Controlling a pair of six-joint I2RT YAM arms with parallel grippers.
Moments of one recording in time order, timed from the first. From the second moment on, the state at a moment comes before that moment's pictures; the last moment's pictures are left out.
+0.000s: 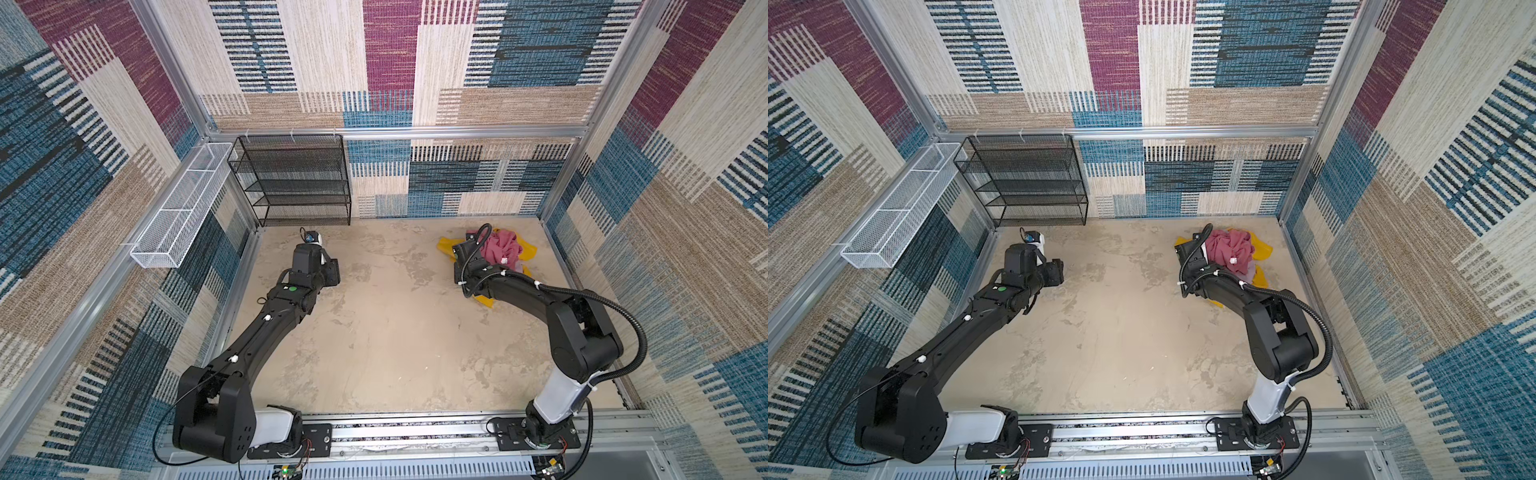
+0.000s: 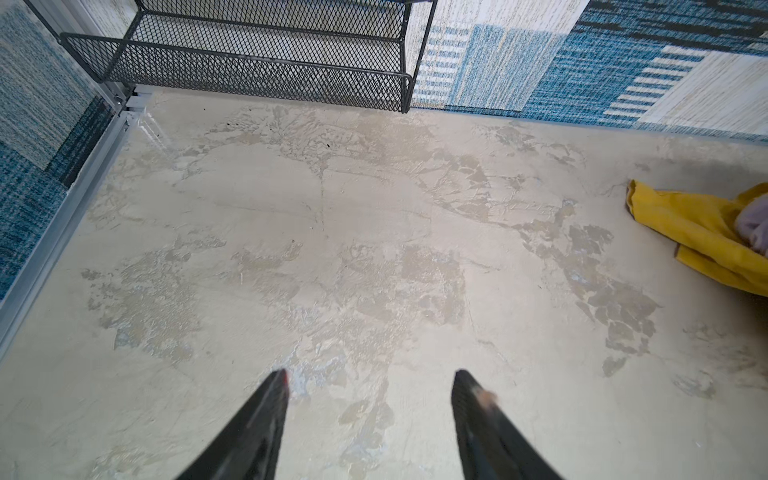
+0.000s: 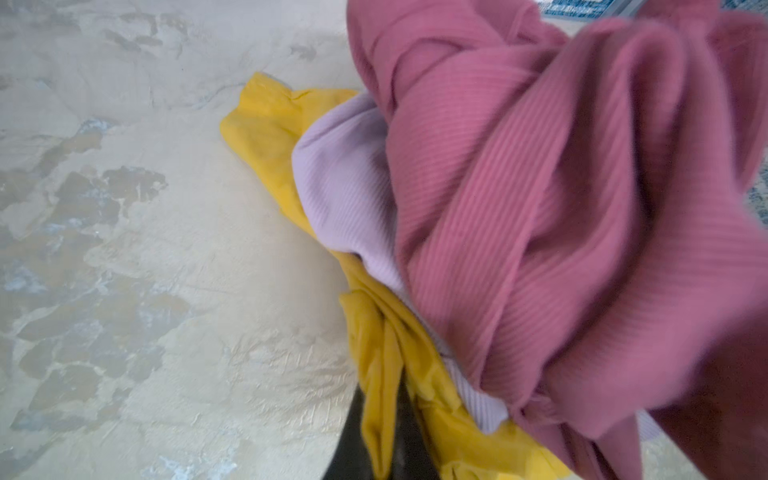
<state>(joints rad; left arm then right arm) -0.24 1.34 0.96 -0.22 -0.15 -0.23 0.38 1.73 1.14 -0.28 0.49 0.30</state>
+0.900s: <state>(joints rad) -0.24 1.32 0.96 -0.23 -0.15 -0.23 0.28 1.56 1.15 -0.29 0.30 0.30</state>
